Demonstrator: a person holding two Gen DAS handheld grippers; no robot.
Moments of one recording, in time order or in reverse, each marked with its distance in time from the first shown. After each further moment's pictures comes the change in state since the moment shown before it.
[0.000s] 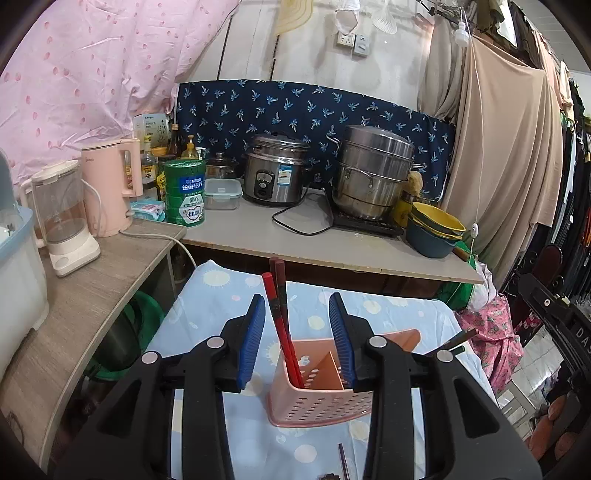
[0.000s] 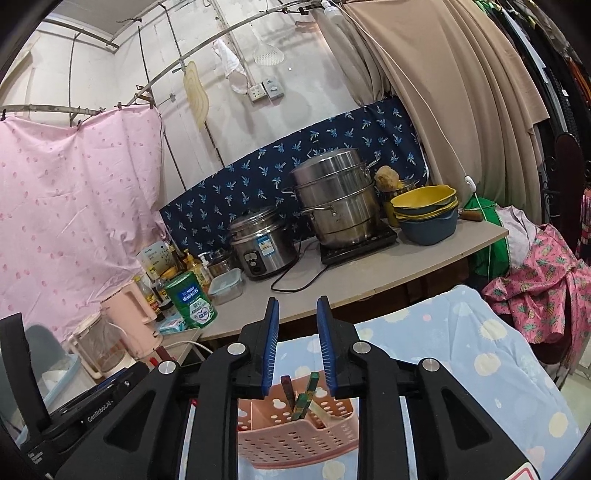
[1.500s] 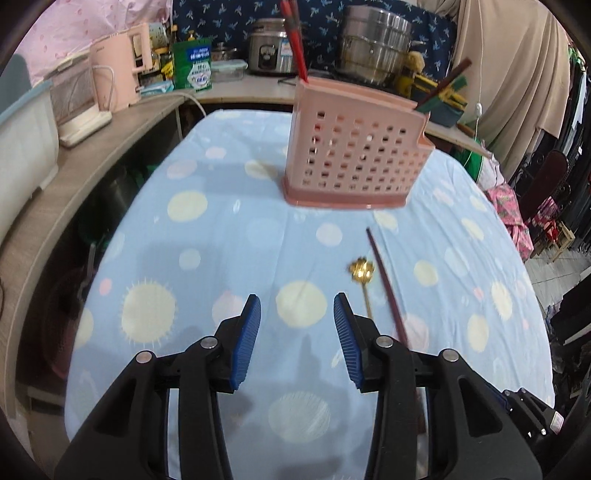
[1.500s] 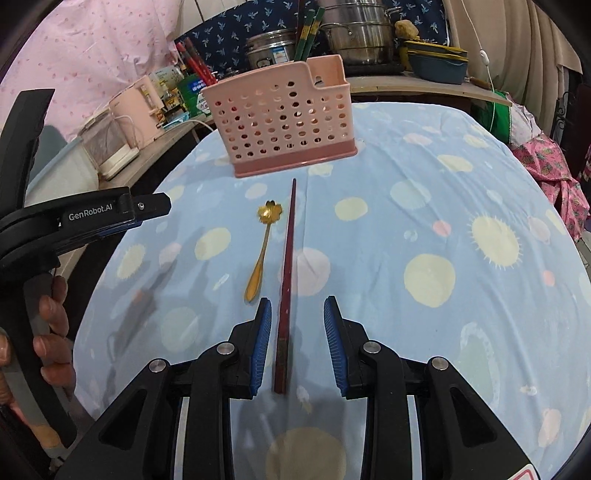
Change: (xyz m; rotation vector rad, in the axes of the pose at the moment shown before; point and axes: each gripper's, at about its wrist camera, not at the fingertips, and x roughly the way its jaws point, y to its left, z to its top) left arm -0.037 0.016 -0.190 0.051 0.398 0.033; right arm -0.096 -0.020 -0.241 -0.175 0.593 -0.023
